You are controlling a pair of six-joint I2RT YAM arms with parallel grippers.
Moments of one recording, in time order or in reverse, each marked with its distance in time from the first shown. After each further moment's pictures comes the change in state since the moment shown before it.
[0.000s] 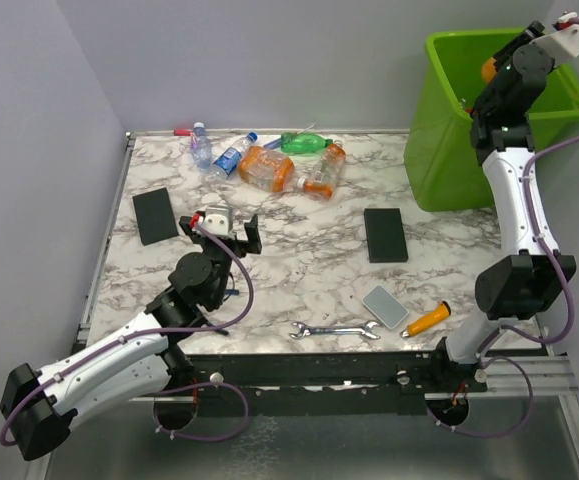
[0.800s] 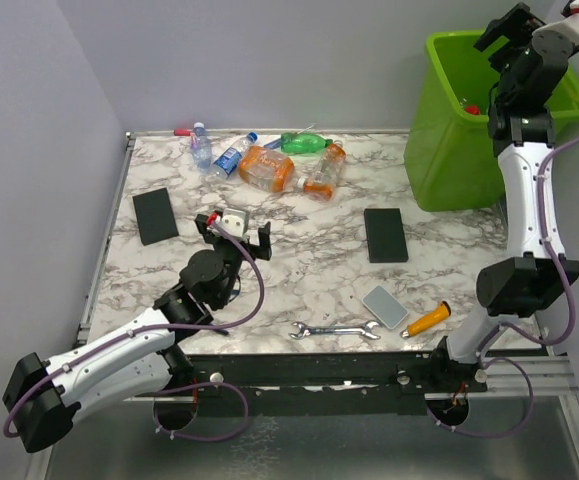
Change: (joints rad) left arm -0.014 0.061 0.000 -0.006 0.089 -0.002; right arm -0.050 0.034 0.124 -0.253 -0.358 0.166
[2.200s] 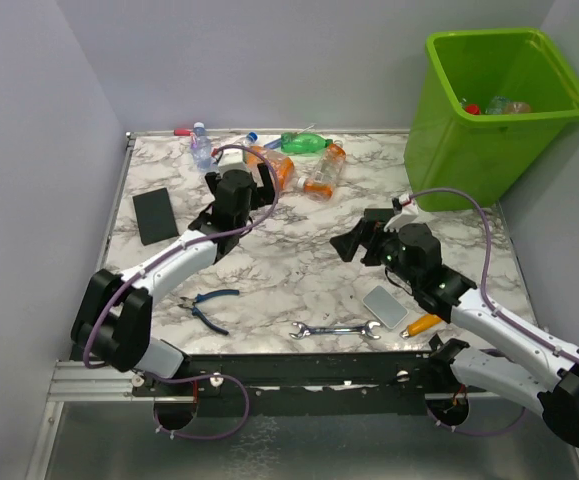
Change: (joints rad) left arm 0.339 0.582 0.406 -0.179 0.179 -0.397; right arm 0.723 -0.791 -1.408 0.159 -0.218 0.272
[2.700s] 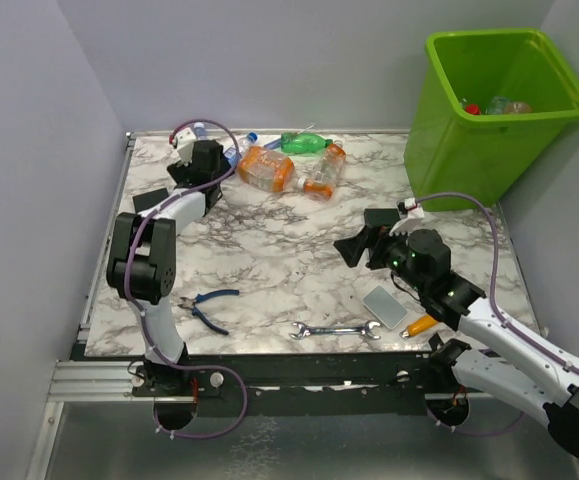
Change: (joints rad) left arm 0.343 0.440 0.288 -0.073 -0.021 -0.208; right arm 0.000 -0.087 -0.046 -0.010 -0.023 -0.057
